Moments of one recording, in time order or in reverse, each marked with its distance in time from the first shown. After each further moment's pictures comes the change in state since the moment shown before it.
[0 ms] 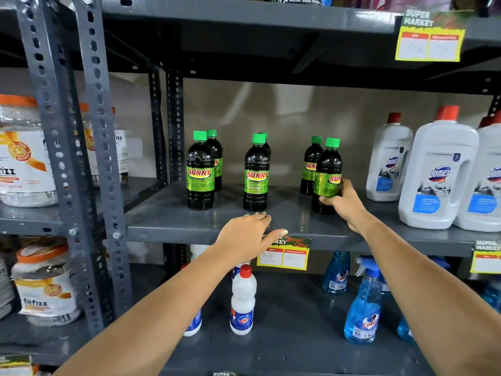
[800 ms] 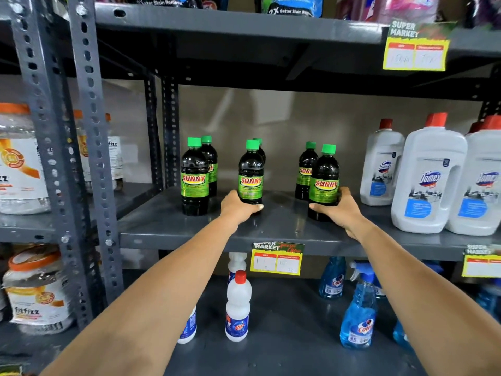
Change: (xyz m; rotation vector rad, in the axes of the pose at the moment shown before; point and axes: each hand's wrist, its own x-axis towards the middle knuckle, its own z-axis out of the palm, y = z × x) left_hand 0.072 -0.028 -0.003 -0.881 0.151 -0.695; right_hand -0.011 -0.003 -0.009 -0.128 0.036 -0.003
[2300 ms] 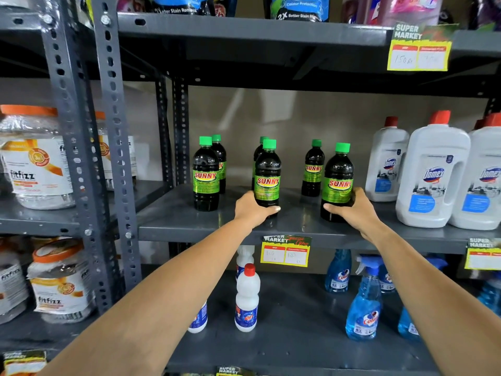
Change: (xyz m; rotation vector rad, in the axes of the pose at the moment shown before) left_hand -0.031 0.001 0.004 0.016 -0.026 0.133; right_hand -0.030 -0.002 -0.015 -0.023 0.017 -0.003
